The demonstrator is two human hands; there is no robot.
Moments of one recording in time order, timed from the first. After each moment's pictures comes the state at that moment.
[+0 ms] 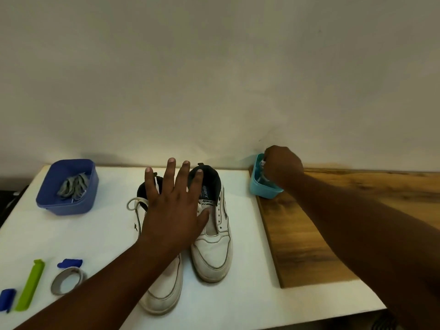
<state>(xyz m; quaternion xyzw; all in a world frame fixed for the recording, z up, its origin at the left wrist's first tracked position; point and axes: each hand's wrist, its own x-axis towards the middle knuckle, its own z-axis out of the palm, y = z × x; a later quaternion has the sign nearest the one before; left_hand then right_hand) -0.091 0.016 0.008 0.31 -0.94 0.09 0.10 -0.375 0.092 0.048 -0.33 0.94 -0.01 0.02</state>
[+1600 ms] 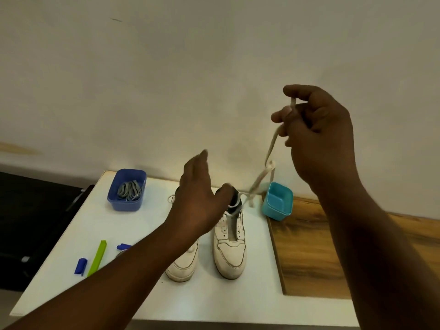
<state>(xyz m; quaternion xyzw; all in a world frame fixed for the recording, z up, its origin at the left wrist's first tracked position) -0.014 0.037 0.150 0.34 -0.78 -0.44 0.28 -0.156 0.131 0.282 -0.47 0.72 -0.51 -0.06</state>
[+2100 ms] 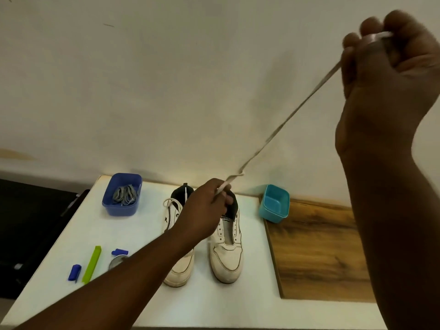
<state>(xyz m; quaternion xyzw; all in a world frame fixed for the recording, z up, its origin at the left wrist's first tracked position) -0.042 0.037 0.119 0.30 -0.72 -0.57 0.27 -0.204 0.124 0.338 -0.42 0.42 -0.80 -0.05</state>
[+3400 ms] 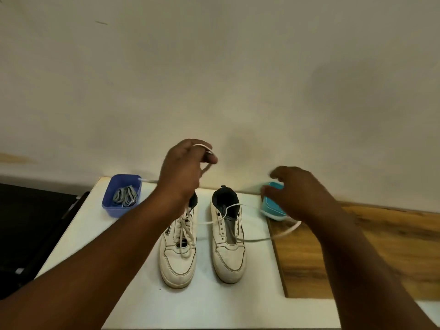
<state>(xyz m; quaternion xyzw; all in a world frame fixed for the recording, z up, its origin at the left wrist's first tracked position) -0.028 0.007 0.193 0.35 -0.58 -0.62 0.39 -0.205 0.149 0.206 -0.41 0.90 -0.13 0.06</state>
